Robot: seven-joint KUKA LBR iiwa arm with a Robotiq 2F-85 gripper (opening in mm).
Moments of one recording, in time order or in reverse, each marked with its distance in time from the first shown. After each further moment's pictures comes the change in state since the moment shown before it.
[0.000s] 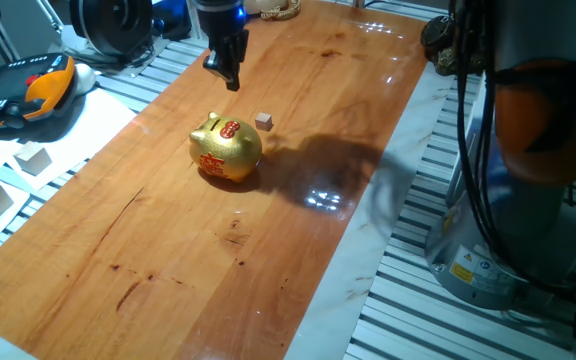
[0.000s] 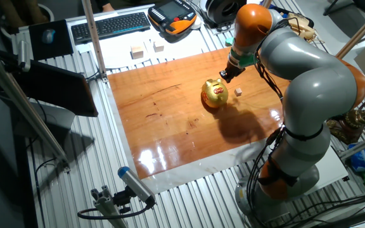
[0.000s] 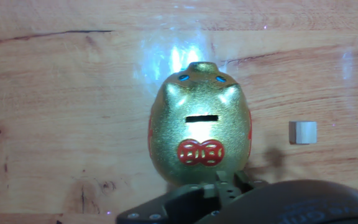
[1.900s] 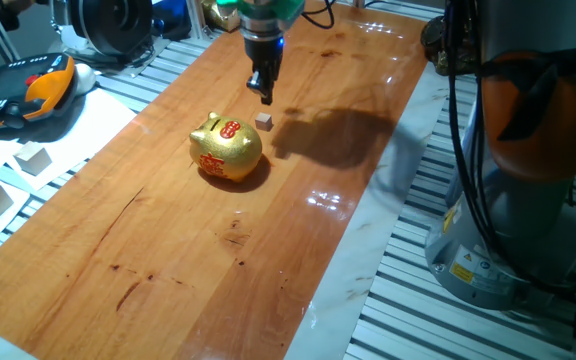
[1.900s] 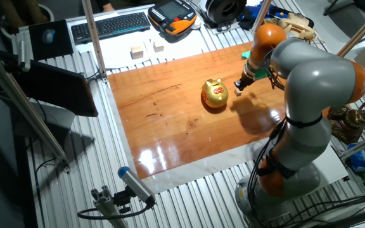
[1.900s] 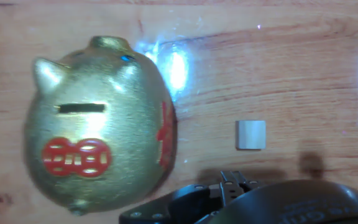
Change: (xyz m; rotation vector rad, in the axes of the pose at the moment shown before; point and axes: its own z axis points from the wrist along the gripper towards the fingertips) arm 0.017 -0.096 0.104 -0.004 -0.032 -0.015
